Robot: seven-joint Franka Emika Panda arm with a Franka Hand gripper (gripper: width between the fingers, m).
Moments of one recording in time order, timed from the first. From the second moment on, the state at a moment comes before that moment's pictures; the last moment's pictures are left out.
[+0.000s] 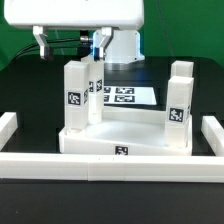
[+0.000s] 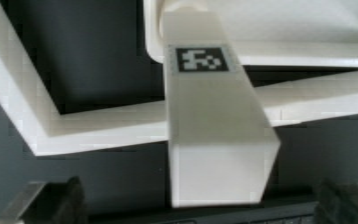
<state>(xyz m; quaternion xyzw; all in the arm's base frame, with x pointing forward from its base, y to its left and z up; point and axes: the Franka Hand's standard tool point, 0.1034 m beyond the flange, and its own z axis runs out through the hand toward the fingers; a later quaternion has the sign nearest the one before) 0.587 -0.092 0.155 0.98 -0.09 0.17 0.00</state>
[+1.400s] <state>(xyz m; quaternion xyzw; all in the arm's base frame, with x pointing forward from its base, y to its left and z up) 0.582 -0.085 0.130 1.00 -0.09 -0.01 -0.04</state>
